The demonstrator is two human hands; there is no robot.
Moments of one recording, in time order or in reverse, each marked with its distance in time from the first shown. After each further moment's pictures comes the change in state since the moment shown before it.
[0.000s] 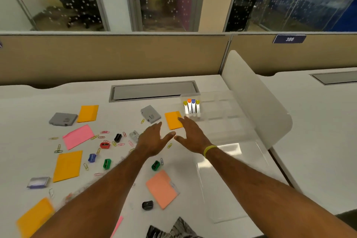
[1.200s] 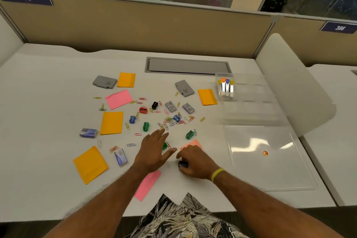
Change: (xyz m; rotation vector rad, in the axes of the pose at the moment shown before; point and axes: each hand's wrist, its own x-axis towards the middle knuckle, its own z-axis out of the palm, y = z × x) left_hand -0.130 -0.149 0.035 0.170 0.080 0.117; right_hand -0.111 -0.076 0.128 -0.262 -0.261 -0.415
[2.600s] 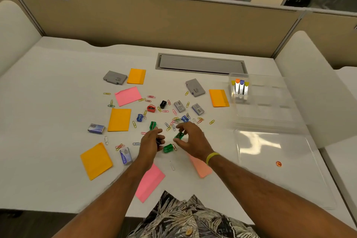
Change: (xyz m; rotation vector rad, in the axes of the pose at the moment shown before) left_hand 0.017 0.010 -0.027 -1.375 0.250 -0.817; right_hand 0.071 0.002 -0.024 0.366 0.313 0.109
